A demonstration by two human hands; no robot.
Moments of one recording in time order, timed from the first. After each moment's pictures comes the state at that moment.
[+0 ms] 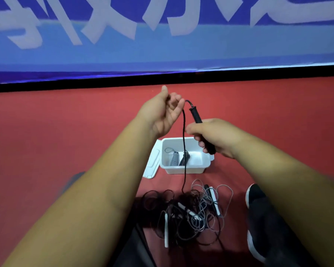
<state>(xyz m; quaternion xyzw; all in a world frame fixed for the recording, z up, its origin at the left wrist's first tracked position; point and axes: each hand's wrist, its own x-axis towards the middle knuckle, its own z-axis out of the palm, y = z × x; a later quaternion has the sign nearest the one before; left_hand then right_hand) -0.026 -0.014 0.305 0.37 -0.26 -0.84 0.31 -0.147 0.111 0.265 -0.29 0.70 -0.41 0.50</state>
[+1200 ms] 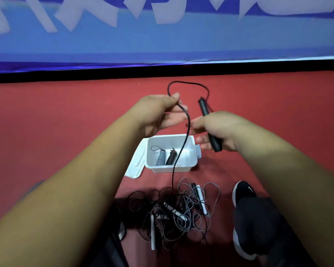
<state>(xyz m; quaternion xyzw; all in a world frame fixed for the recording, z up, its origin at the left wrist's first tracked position) -0.062 -0.016 0.285 0.39 -0.51 -0.76 0.15 -0.203 0.109 0.262 -0.19 0.75 -0.37 0.52</state>
